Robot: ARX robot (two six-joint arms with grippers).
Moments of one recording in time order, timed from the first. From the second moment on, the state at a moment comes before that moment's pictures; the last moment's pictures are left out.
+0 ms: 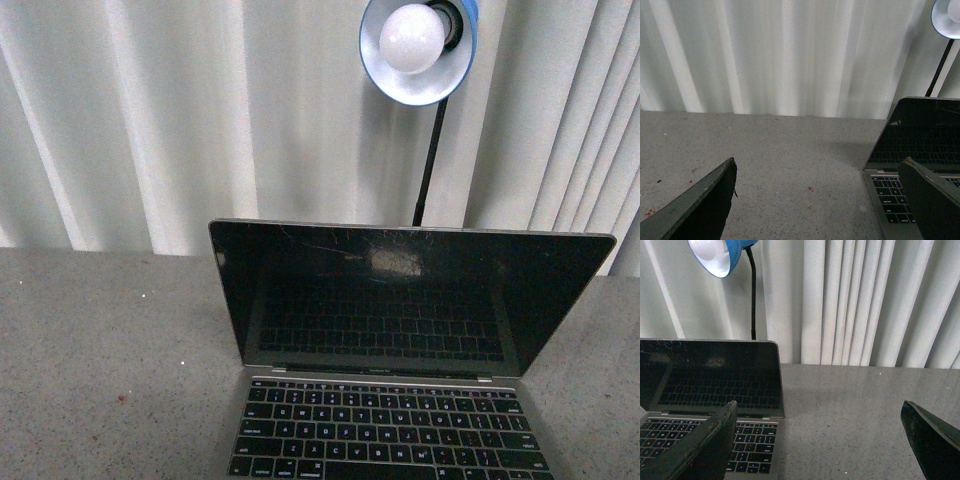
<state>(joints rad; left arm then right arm) 0.00 0.00 0.03 0.00 0.00 0.00 0.00 0.00 0.01 0.00 0.00 -0.01</state>
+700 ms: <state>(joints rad) -0.09 0.95 0.28 0.57 -0.30 0.05 -0.15 0.92 0.25 0.65 -0.07 -0.08</state>
